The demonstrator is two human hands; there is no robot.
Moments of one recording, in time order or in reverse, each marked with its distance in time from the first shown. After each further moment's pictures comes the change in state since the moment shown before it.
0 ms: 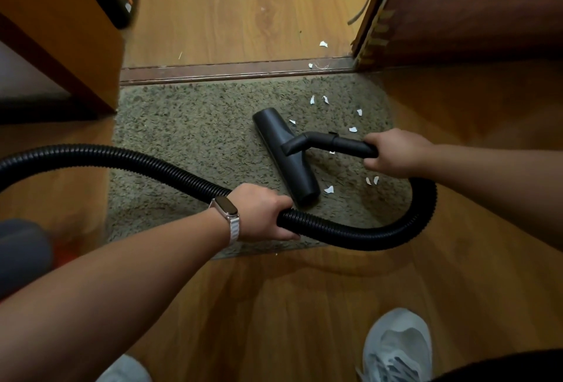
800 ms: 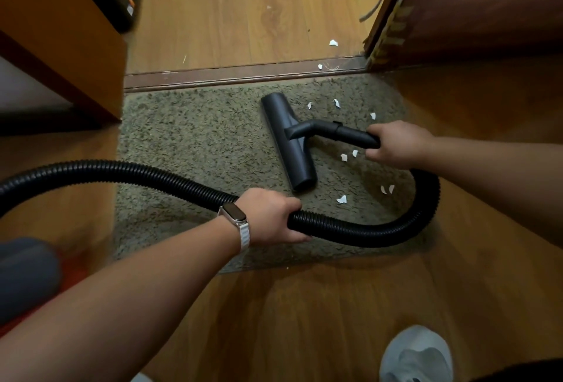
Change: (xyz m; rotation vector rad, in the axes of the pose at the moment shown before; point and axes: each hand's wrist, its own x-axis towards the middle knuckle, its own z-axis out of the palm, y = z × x) left_hand 0.015 -0.013 -0.011 -0.062 -0.063 -0.066; right_hand 0.050 -0.004 -0.005 0.068 0.023 0.032
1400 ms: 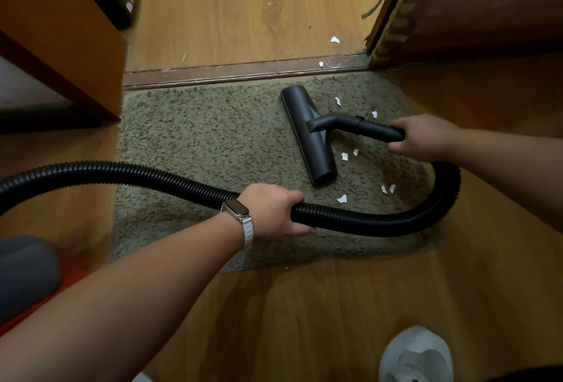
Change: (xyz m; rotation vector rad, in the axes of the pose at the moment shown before) left_hand 0.013 0.000 0.006 -0.008 0.022 -0.056; right_hand 0.001 0.039 -0.009 0.037 -0.043 0.063
